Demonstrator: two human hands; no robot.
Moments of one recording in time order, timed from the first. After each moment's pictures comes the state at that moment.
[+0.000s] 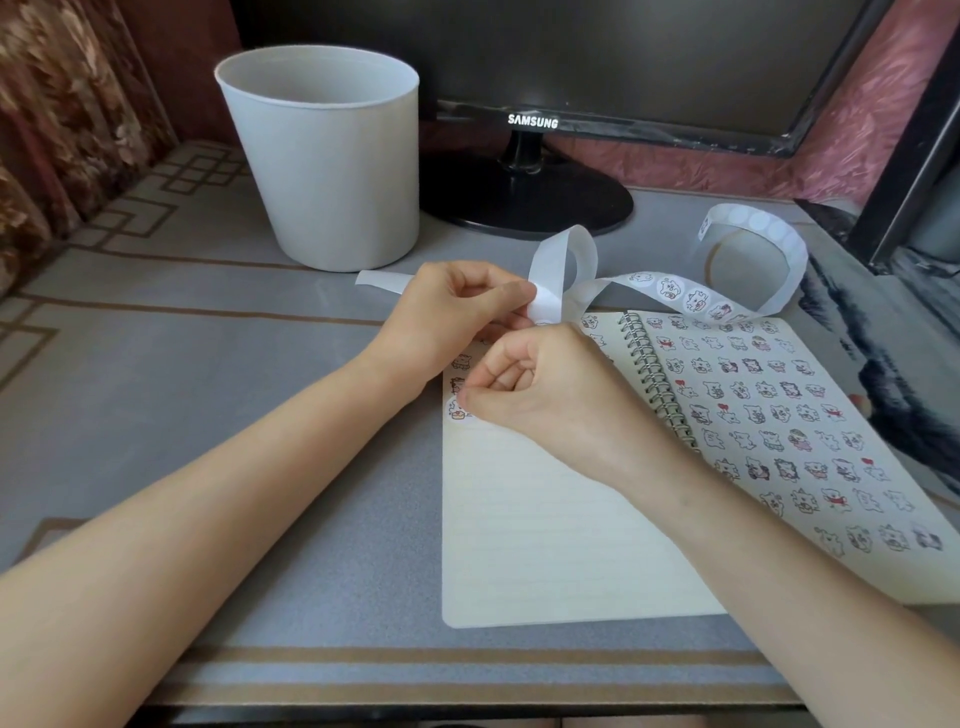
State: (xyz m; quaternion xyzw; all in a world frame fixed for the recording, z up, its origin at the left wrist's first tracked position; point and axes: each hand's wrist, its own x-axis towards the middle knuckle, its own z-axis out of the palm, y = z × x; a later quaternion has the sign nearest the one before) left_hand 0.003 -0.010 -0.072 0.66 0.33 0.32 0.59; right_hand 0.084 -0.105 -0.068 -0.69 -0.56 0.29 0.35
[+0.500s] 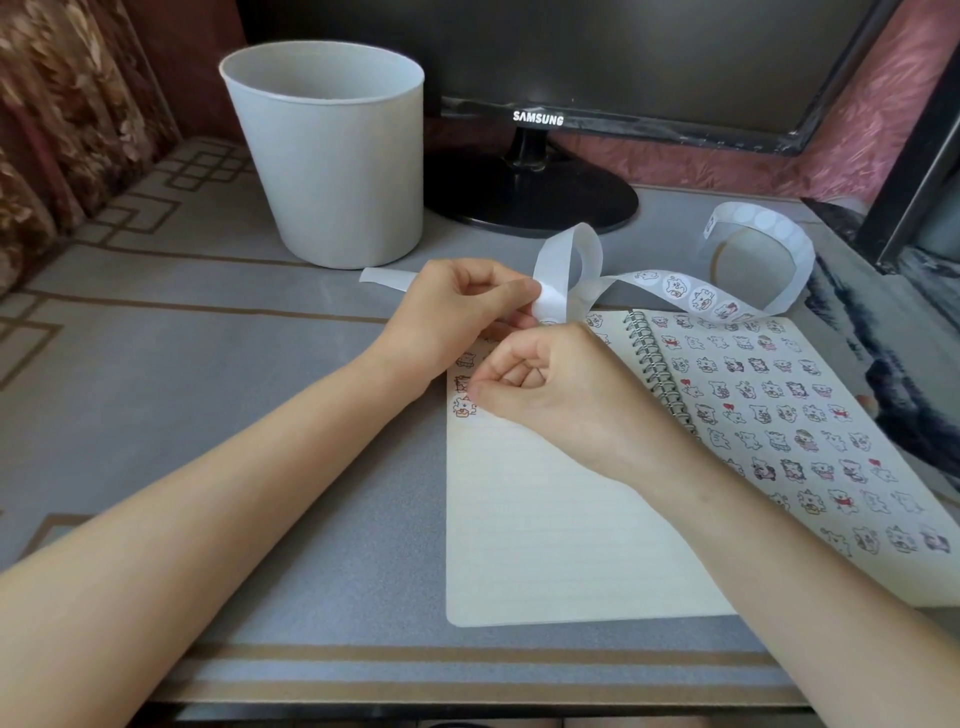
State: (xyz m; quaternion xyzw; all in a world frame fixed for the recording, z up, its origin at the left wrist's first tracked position) left_hand 0.003 -0.008 -0.075 0.66 0.33 0.32 0.59; right_hand 0.089 -0.106 -0.068 -0.69 -0.56 0.30 0.36
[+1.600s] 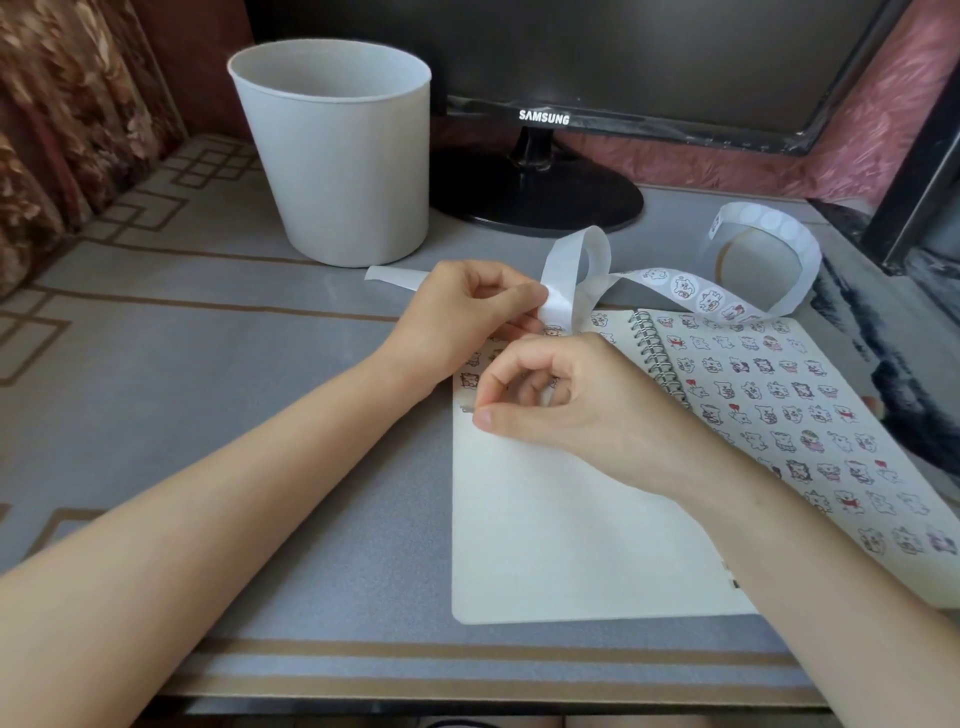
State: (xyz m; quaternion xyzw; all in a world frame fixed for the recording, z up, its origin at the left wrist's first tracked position) left_hand 0.004 -0.009 -0.077 0.67 0.33 0.31 0.58; right_hand 0.097 -0.119 -0.059 -0.60 -0.63 0.36 0.34
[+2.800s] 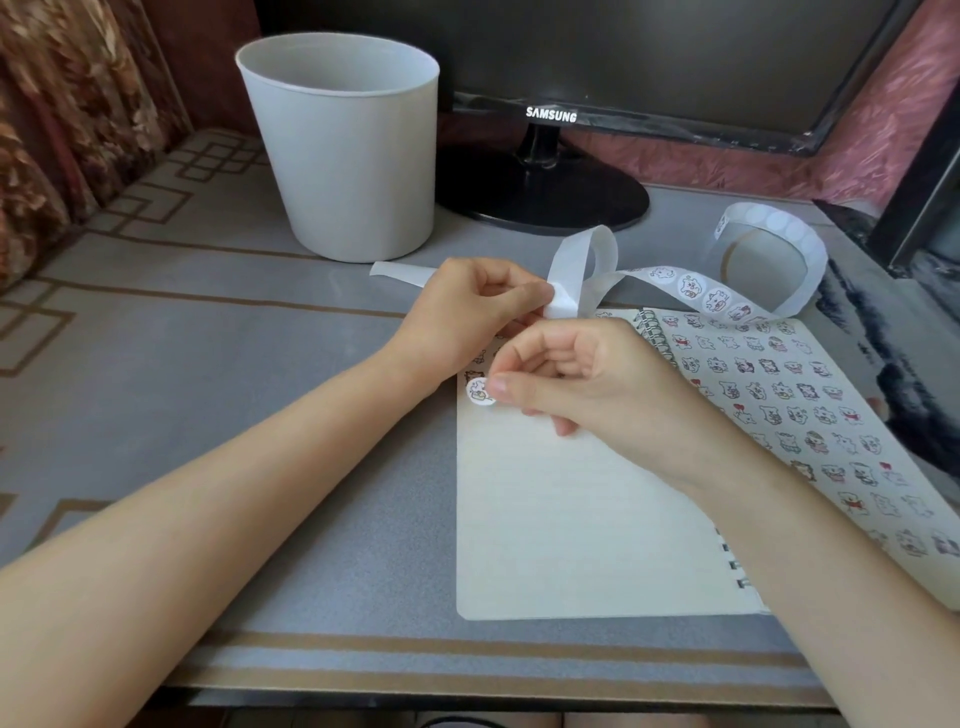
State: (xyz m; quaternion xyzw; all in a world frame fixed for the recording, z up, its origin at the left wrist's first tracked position) left_hand 0.004 -0.008 -0.077 0.69 0.33 0.32 0.56; right_hand 0.098 -0.117 -0.053 -0.62 -0.56 0.40 0.38
